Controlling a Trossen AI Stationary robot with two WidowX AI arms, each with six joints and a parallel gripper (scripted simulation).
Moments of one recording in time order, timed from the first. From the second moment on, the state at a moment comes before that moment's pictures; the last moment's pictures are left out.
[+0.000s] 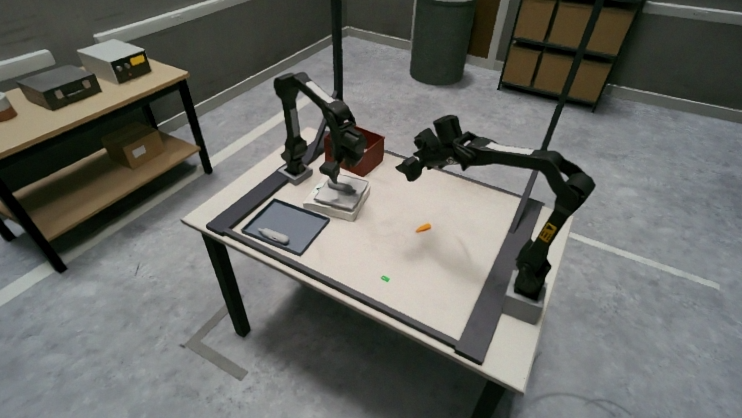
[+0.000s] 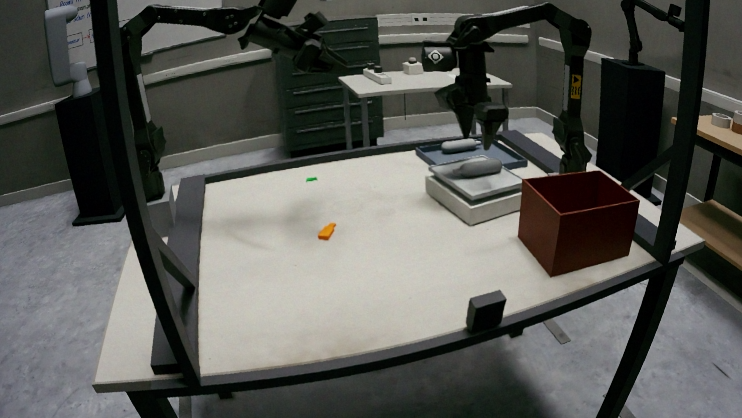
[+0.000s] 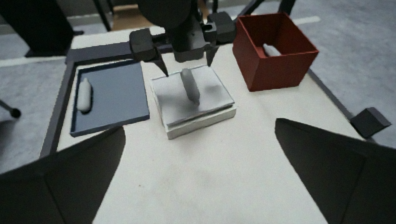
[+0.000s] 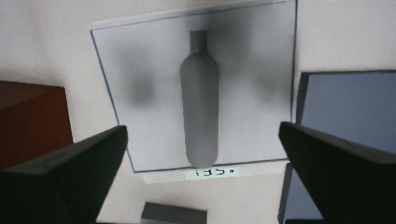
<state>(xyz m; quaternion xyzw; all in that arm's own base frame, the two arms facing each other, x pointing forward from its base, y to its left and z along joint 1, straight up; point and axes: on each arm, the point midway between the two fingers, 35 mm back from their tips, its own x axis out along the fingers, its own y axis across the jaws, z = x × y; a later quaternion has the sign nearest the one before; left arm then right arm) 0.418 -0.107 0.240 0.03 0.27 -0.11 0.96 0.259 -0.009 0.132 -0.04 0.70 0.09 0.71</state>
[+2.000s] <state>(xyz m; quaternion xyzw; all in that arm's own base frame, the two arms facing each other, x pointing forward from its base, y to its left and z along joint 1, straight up) 0.466 -0.112 0.248 0.03 0.27 -0.10 0.96 0.215 -0.020 0.124 -0.02 0.59 0.03 0.80</state>
